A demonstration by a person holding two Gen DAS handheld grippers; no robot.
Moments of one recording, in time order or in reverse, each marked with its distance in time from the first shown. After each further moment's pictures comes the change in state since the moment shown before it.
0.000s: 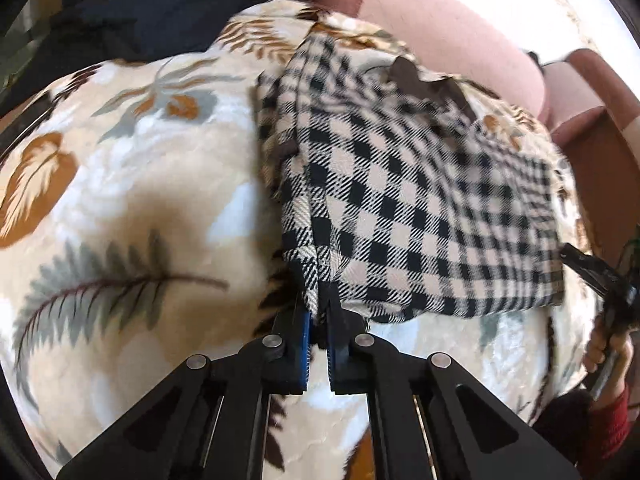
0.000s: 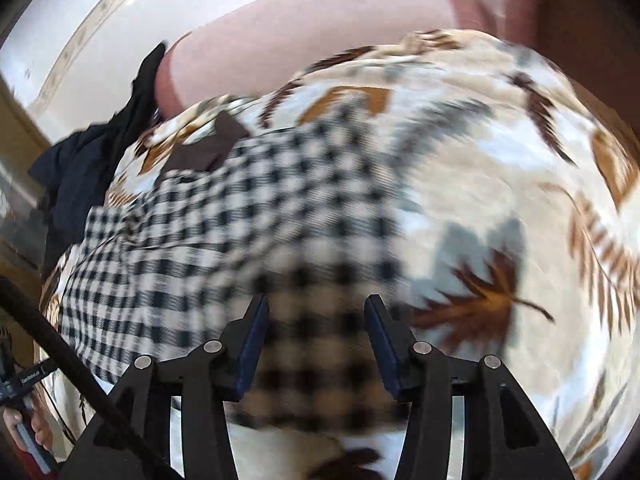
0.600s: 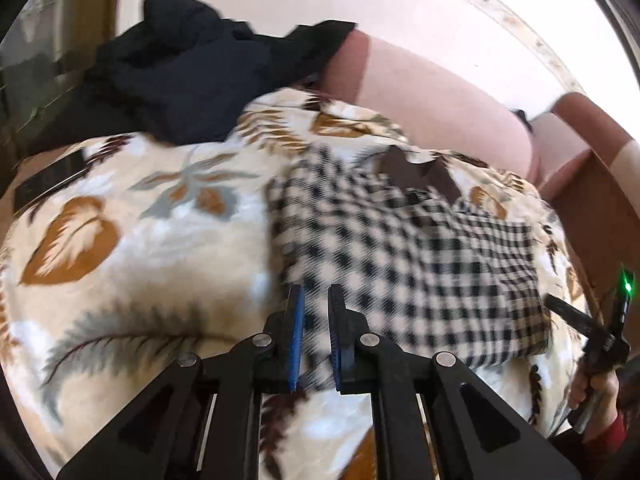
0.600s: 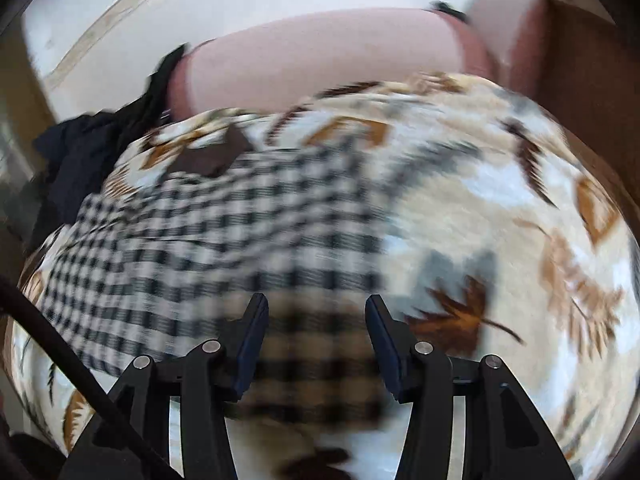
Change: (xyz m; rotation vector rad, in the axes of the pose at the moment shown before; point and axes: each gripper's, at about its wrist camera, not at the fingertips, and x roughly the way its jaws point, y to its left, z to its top) left arm -0.060 -0.013 0.019 0.007 -0.276 -0.008; right arm -0.015 0.035 -0.007 -0.180 -0.090 -0.053
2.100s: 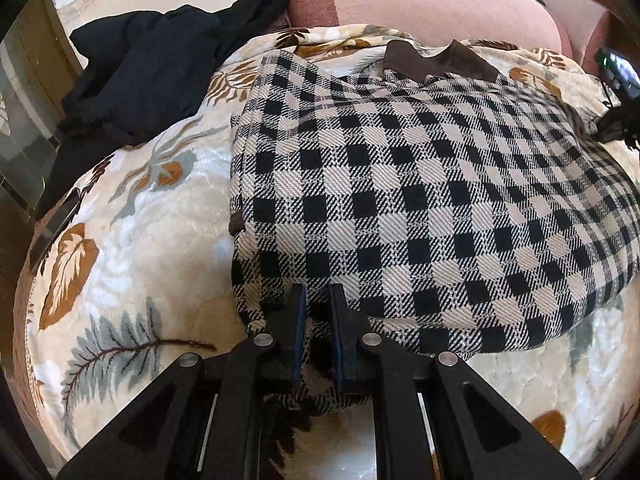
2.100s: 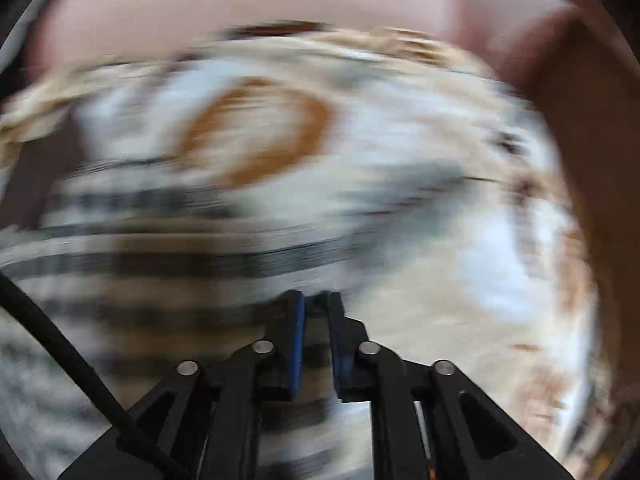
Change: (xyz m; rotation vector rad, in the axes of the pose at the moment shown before) left arm 0.091 -0.041 -0.044 0.297 0.143 0.281; right arm 0.149 -0.043 0.108 0.016 0.295 -0.575
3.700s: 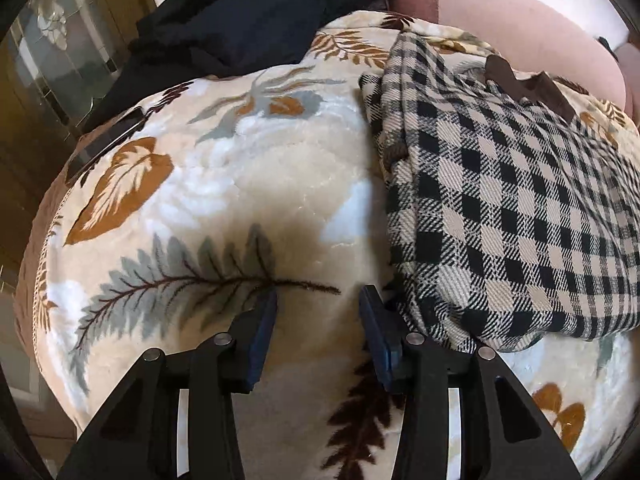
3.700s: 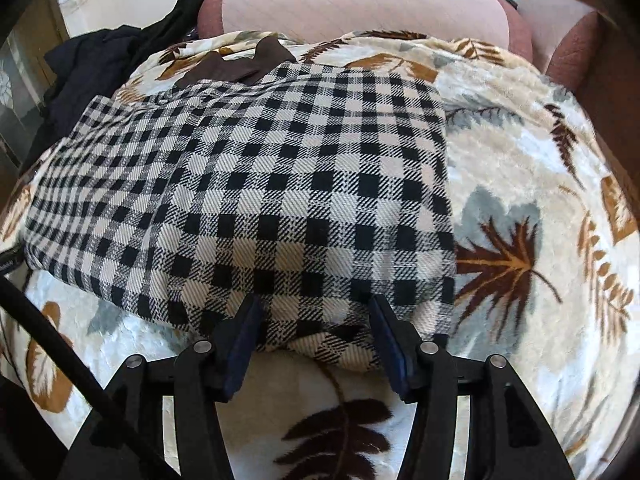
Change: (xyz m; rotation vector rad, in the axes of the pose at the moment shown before) left arm -0.009 0.069 -0.029 -0.264 0.069 0.089; right arm -0.090 -0.004 -0.195 -0.205 -0.175 0.505
